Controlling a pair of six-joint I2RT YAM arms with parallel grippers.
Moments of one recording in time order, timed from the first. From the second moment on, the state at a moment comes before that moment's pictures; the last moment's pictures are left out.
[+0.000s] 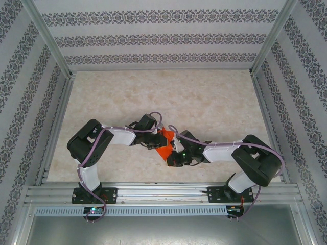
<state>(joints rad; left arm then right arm) -0.63 1.85 0.85 0.06 0.56 -0.85 0.78 1.52 0.49 0.02 -0.60 0.77</state>
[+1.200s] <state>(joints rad) -0.65 1.82 0.79 0.14 0.51 -0.93 0.72 1.50 0.55 0.09 -0.51 0.84</state>
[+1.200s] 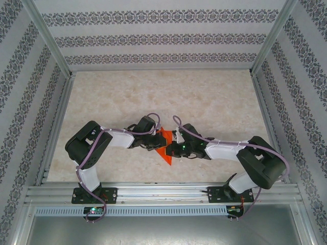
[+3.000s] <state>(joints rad) -0.59 1.84 0.88 0.02 0.50 -0.83 0.76 1.61 0.67 -0.11 -0.41 0.73</state>
